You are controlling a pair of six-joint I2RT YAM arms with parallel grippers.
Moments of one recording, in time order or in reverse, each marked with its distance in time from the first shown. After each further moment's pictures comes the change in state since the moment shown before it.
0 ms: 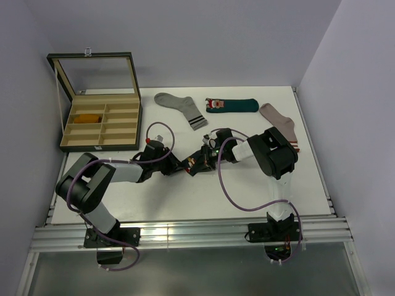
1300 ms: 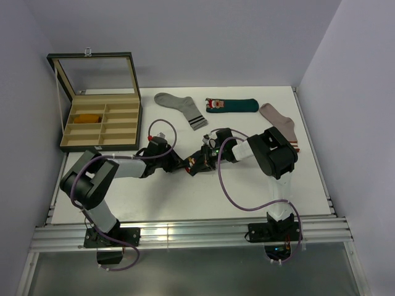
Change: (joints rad) left arm 0.000 0.052 0.073 -0.043 -0.015 -0.016; right arm -0.001 0.003 0.006 -0.010 -0.003 0.000
